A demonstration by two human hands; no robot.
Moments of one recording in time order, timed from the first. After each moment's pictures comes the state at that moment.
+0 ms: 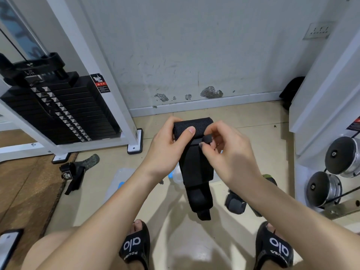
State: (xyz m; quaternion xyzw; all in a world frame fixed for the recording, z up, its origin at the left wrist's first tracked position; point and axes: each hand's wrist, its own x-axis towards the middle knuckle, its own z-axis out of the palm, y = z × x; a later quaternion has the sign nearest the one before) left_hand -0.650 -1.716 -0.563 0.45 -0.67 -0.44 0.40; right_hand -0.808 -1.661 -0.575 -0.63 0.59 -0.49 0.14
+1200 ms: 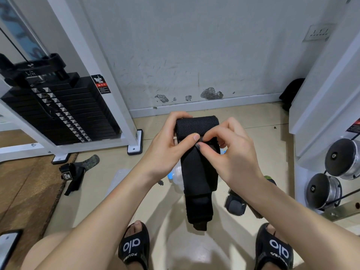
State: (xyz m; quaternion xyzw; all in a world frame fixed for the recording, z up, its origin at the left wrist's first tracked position) left_hand -0.643 -1.717 -0.559 0.37 -0.70 -0.47 0.39; right_hand -0.808 -1.662 -0.575 -0.62 0.57 -0.52 0.11
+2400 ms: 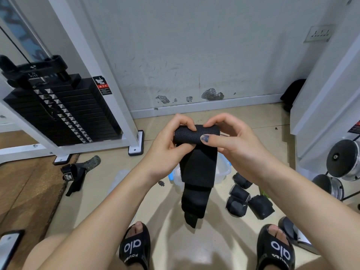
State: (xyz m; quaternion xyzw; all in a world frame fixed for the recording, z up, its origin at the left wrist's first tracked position) left_hand -0.641 -1.716 -0.556 0.30 -0.70 -0.53 0.38; right_hand -0.829 -1.676 -0.555 -0.48 0.43 -0.55 0.54
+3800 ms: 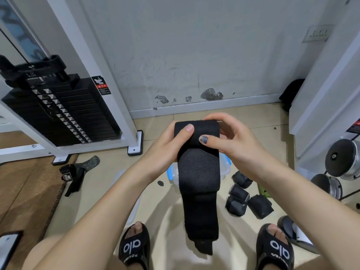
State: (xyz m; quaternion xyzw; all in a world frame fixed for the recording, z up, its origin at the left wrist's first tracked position) left_hand -0.642 -1.720 -0.555 0.41 -0.60 -0.61 0.32; right_hand -0.832 -1.678 -0.556 -0.50 0.44 -0.53 0.52
